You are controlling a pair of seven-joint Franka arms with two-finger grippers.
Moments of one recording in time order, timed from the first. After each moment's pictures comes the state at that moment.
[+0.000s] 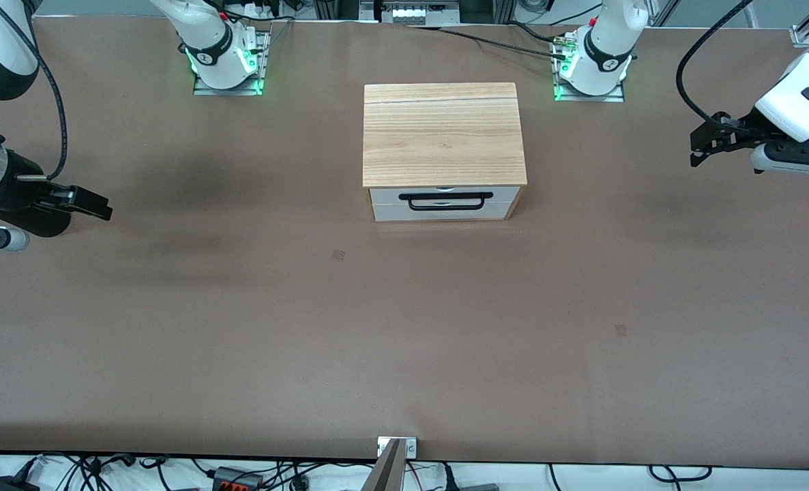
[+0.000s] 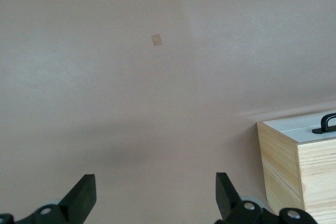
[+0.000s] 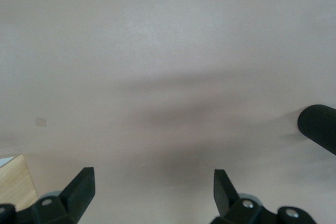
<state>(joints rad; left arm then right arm) -0.02 -0.07 -0.04 -1.69 0.03 1.62 0.06 -0.05 0.22 0.09 -1.43 -0.02 1.57 0.16</state>
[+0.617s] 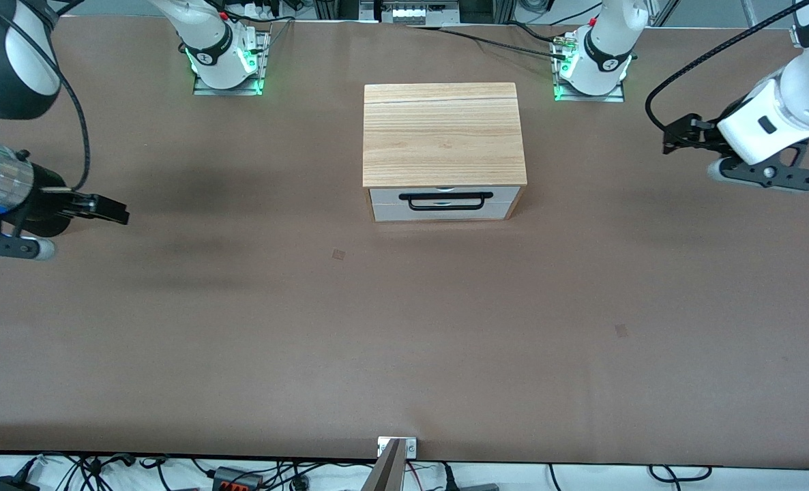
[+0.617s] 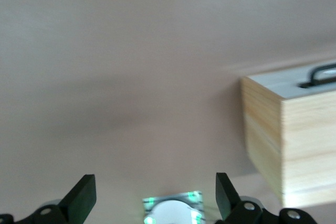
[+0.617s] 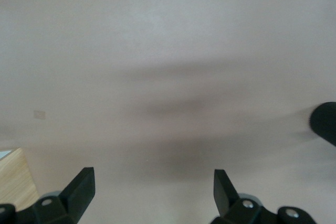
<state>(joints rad) -0.03 0.03 -0.06 -1.63 -0.07 1.41 0.06 -0.03 0.27 0.09 -1.45 0.00 1.57 0.17</state>
